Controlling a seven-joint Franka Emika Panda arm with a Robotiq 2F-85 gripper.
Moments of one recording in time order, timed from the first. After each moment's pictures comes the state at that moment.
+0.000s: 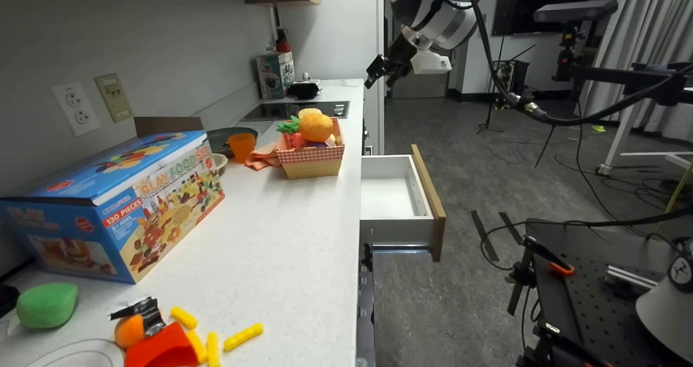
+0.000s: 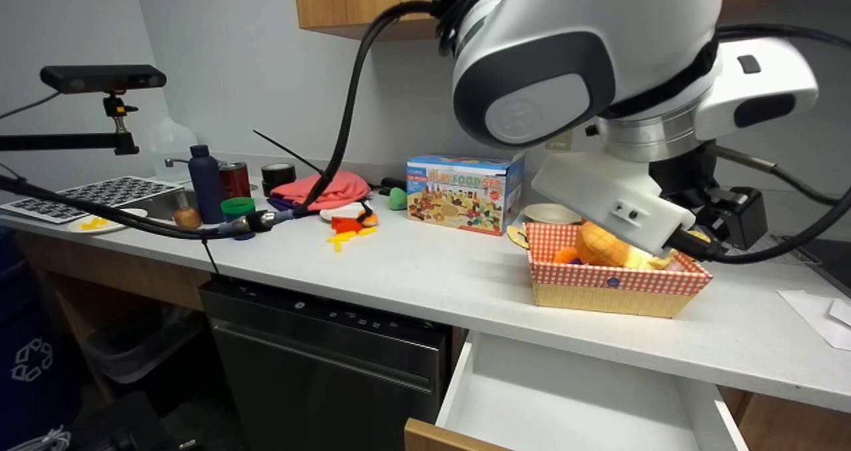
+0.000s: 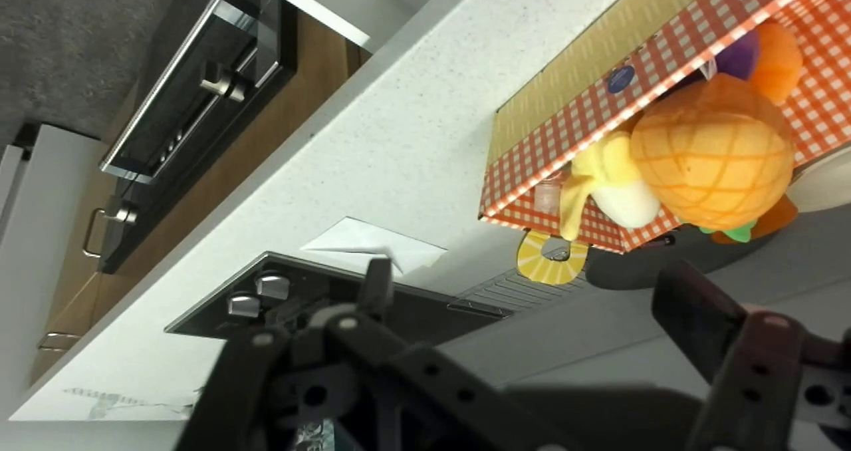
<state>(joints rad) -0.33 0.21 -0.16 -2.04 0.71 2.90 -0.65</state>
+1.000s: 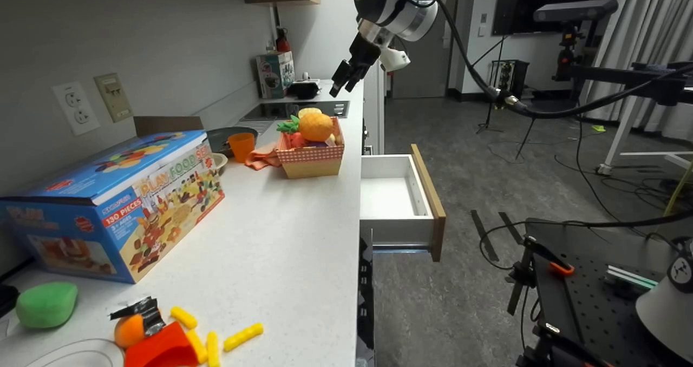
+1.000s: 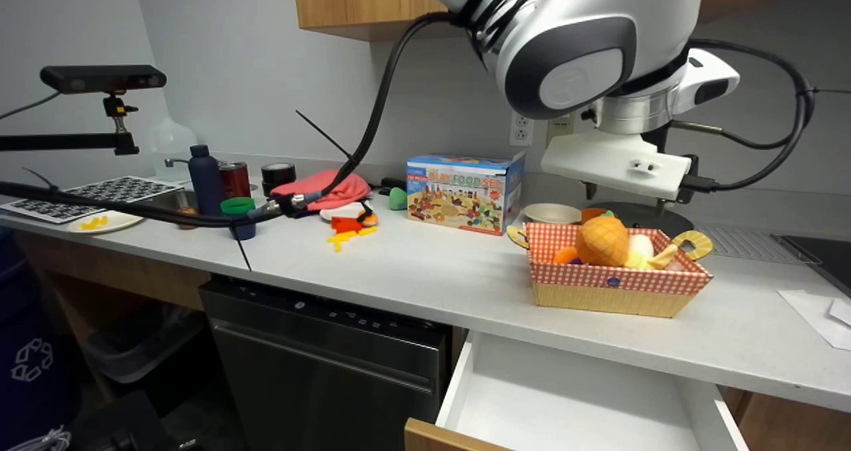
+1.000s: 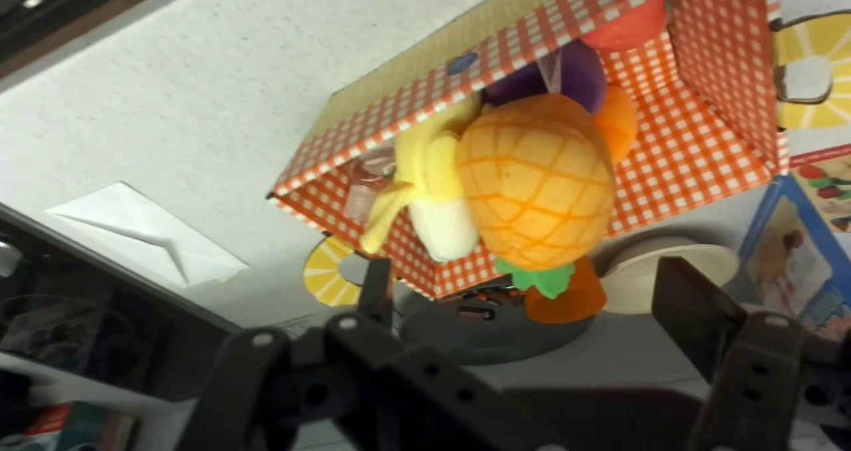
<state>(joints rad) -0.32 0.38 -0.10 -1.72 0.55 2.60 -0.73</state>
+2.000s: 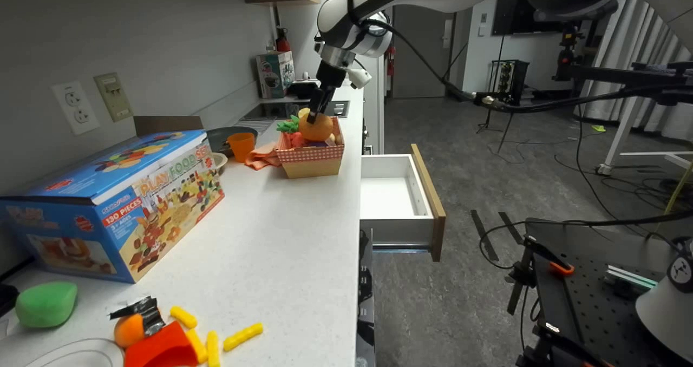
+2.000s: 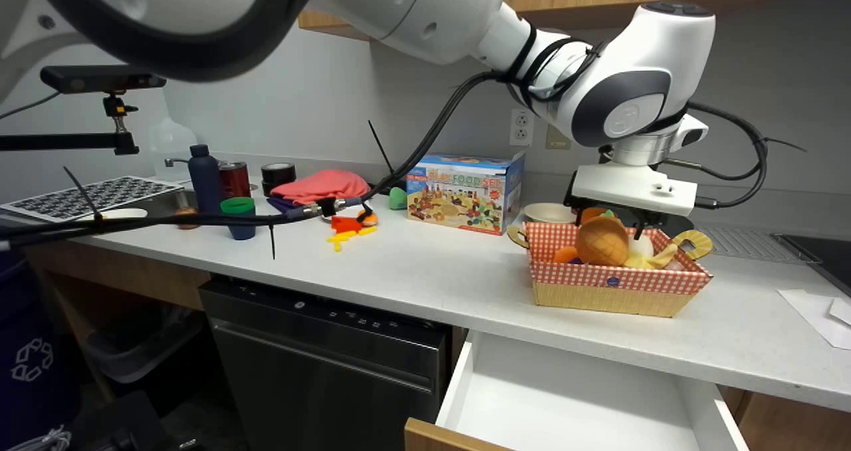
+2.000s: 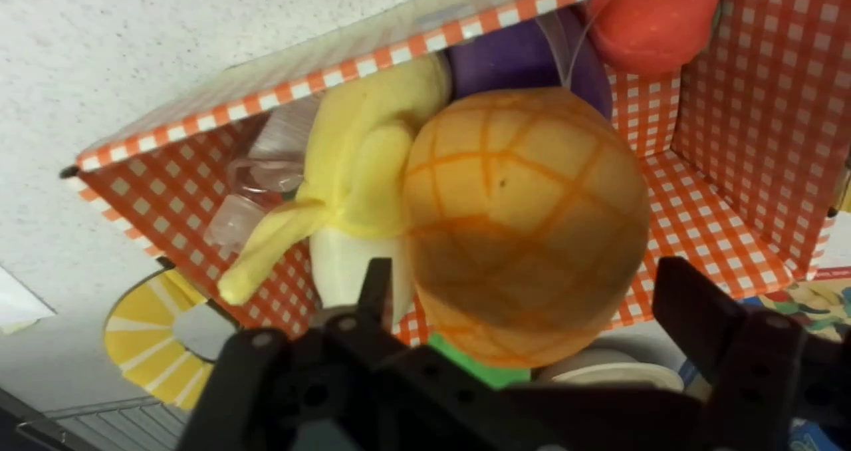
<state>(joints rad) -0.38 0.77 0.01 -1.20 0.34 2.28 -0.74</state>
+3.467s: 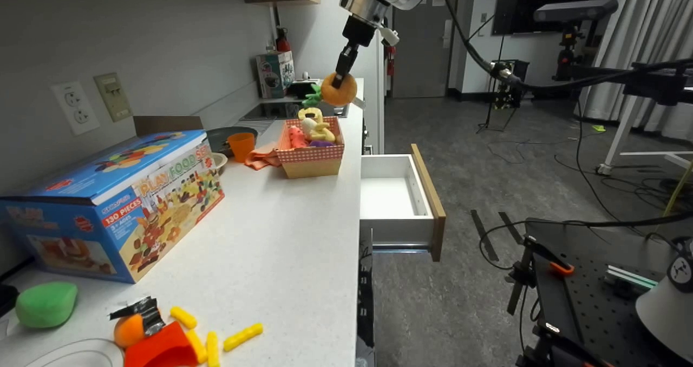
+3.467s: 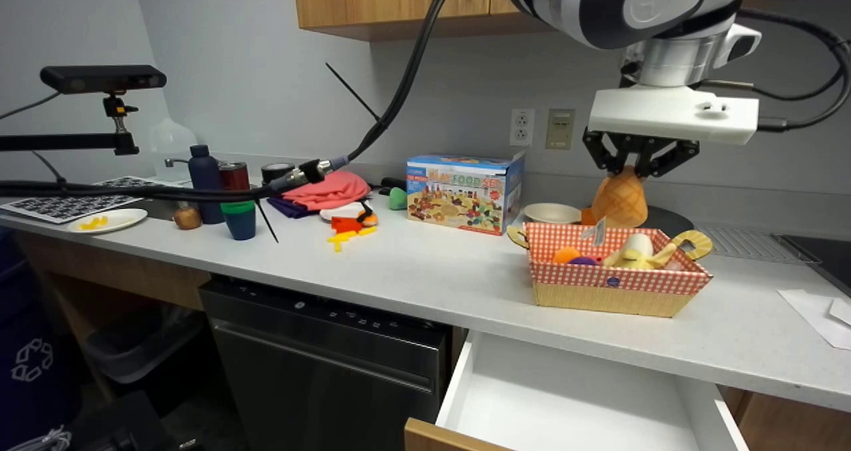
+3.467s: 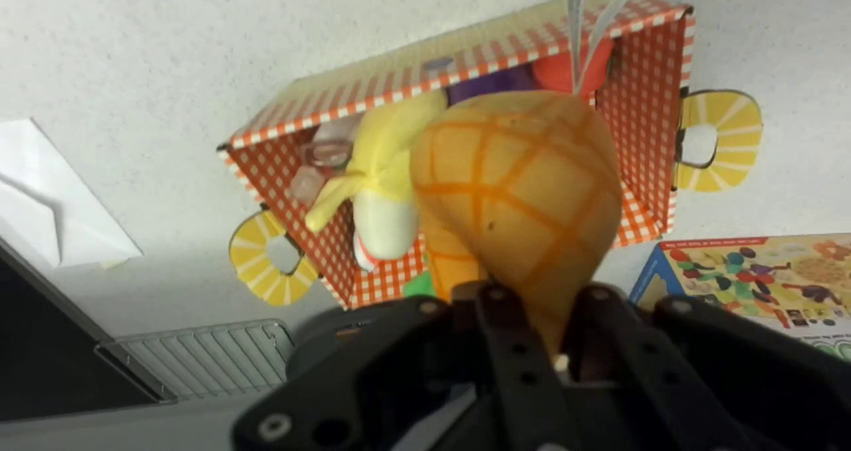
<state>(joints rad) -0.47 0.45 0.03 -1.46 0.38 2.22 -0.85</state>
